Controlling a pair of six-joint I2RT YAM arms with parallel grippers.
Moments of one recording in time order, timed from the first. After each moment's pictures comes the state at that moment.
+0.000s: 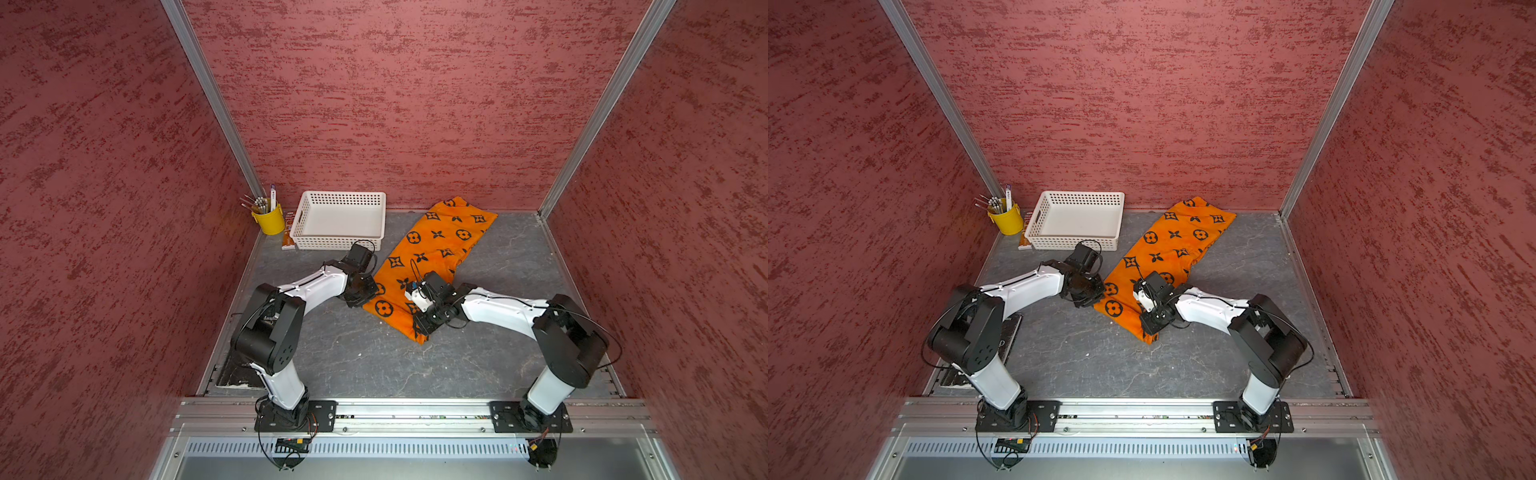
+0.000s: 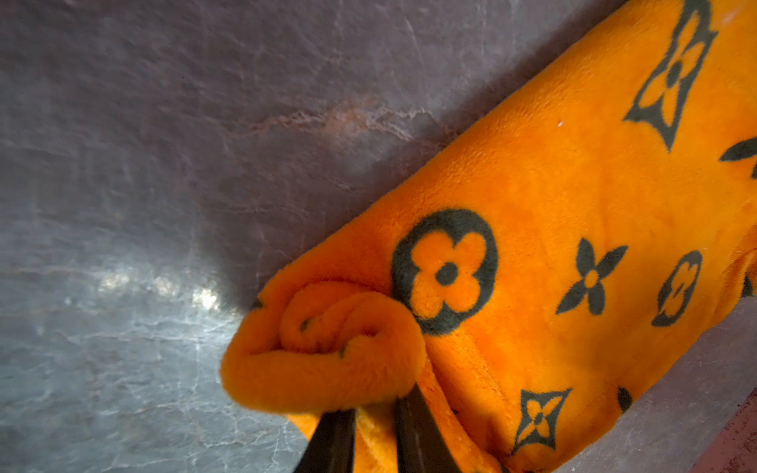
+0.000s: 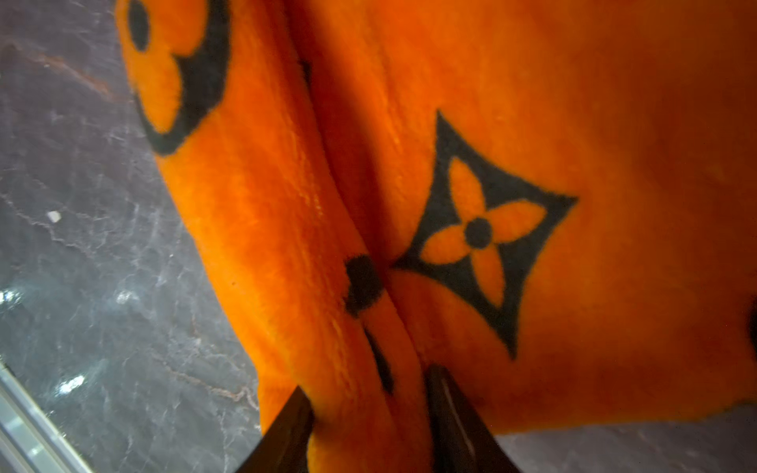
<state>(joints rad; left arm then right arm) -0.42 1.72 1.07 -0.58 0.13 -0.93 0.74 1.72 1.01 -0.49 -0.18 0.14</state>
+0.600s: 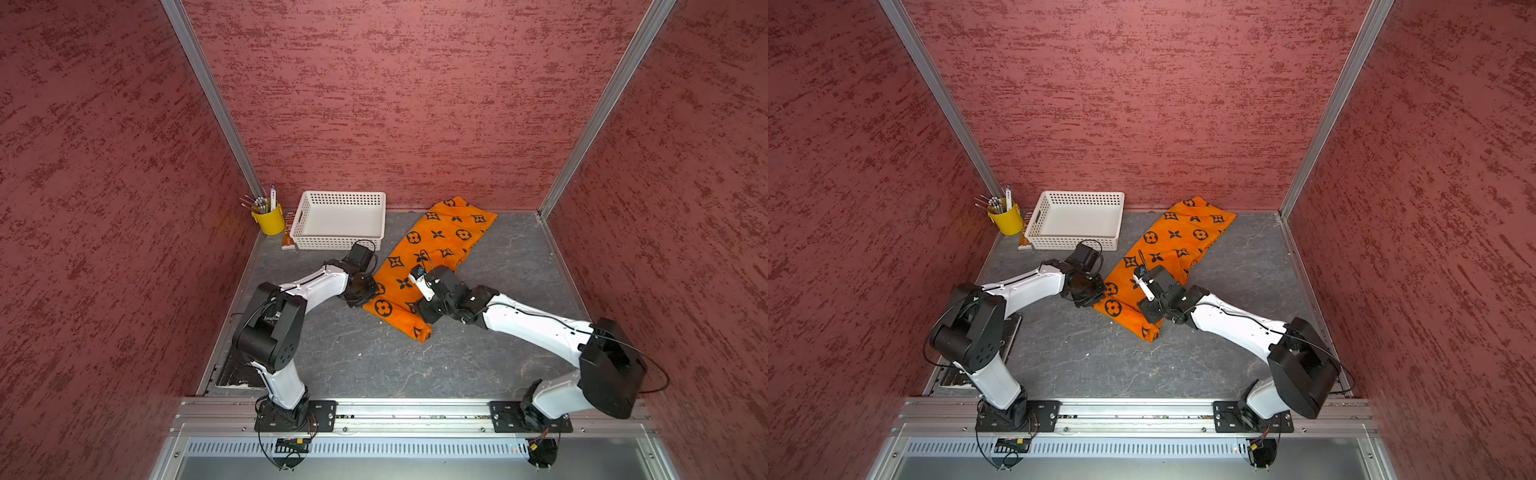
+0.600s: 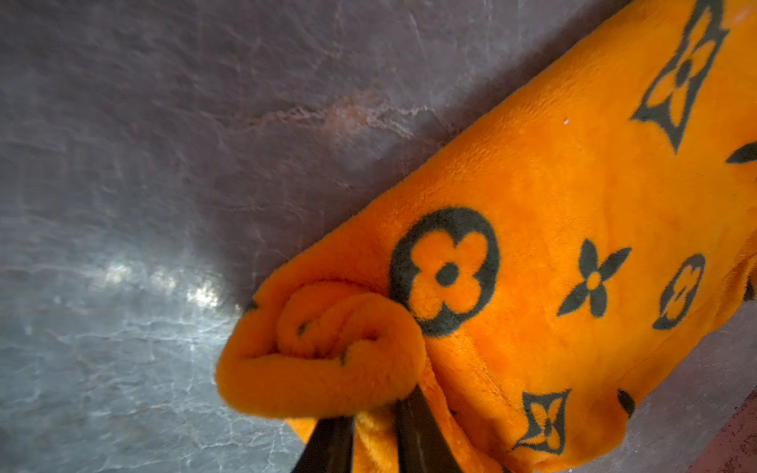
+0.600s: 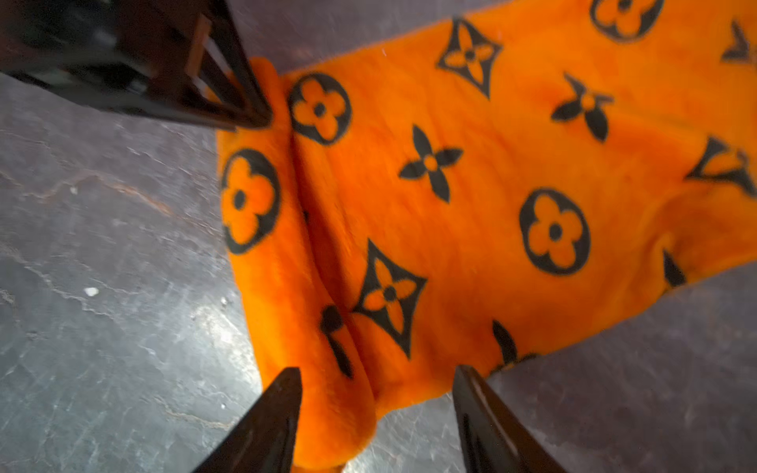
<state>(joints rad) -0.43 1.73 1.08 -0.59 0.15 -0.94 0.84 1.48 0.98 -0.37 0.05 0.05</state>
